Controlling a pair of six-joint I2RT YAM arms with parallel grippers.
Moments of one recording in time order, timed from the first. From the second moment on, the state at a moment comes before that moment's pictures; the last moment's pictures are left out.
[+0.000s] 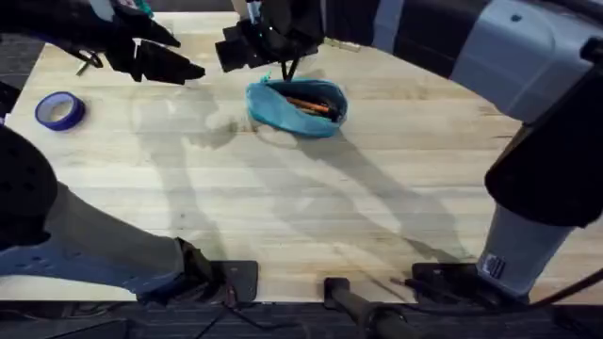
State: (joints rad) left arm 0.45 1.74 1.57 -1.26 0.84 1.19; right arm 0.79 2.10 1.93 -0.76 0.21 0.40
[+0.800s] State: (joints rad) left arm 0.45 1.74 1.57 -1.26 0.84 1.19; right arm 0.78 2.16 1.93 -0.78 0.18 0.47
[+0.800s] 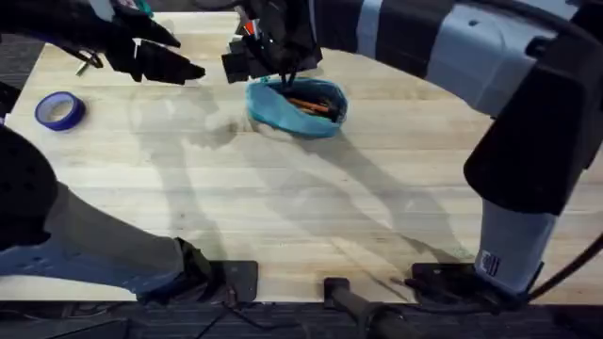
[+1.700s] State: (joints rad) left arm 0.45 1.74 1.57 -1.26 0.84 1.19; right arm 0.78 2.17 1.93 -0.78 0.13 0.50
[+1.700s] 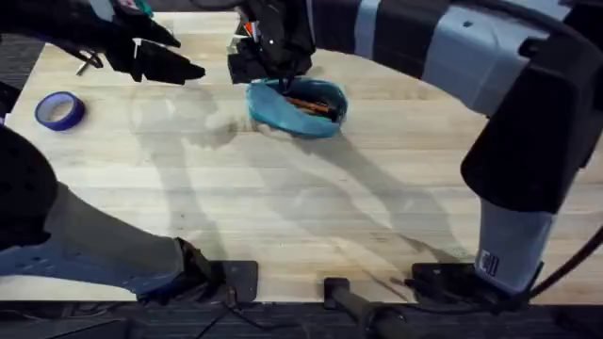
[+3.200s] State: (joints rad) left arm 0.45 1.74 1.57 -1.26 0.84 1.19; right arm 0.78 2.17 1.98 -0.78 0.14 0.42
